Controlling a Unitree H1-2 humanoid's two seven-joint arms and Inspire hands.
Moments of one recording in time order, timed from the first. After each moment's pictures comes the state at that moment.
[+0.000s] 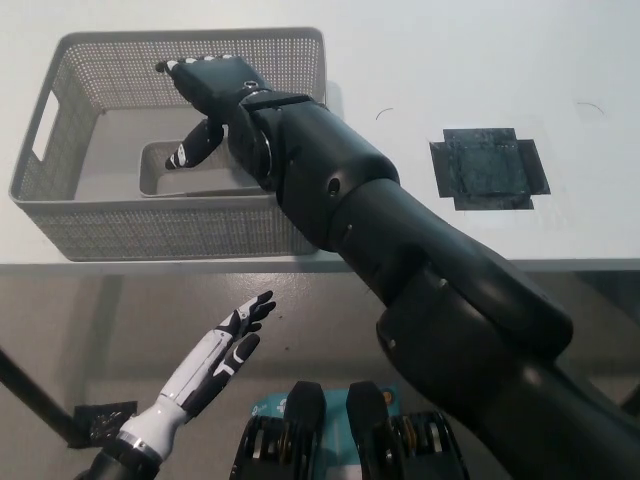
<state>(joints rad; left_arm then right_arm) -0.17 0.22 -0.15 0.20 0.11 -0.30 -0.22 -1.53 0.23 0.55 1.46 -0.60 -0.01 0.06</state>
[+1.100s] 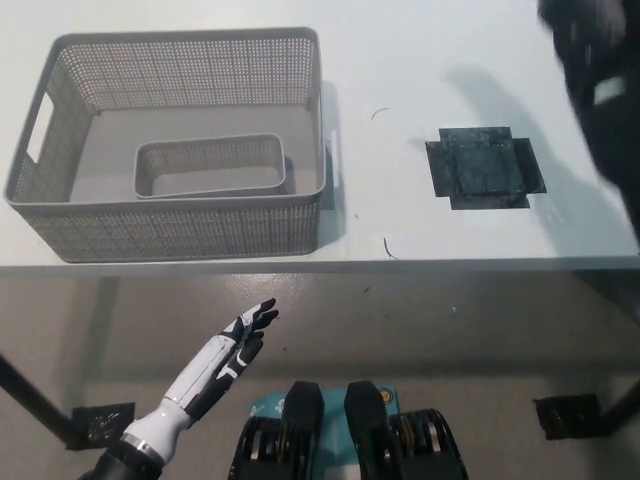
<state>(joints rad) -0.17 0.22 -0.16 0.25 0.12 -0.30 -0.23 -1.07 -0.29 0.19 0.51 -0.41 -0.12 0.14</state>
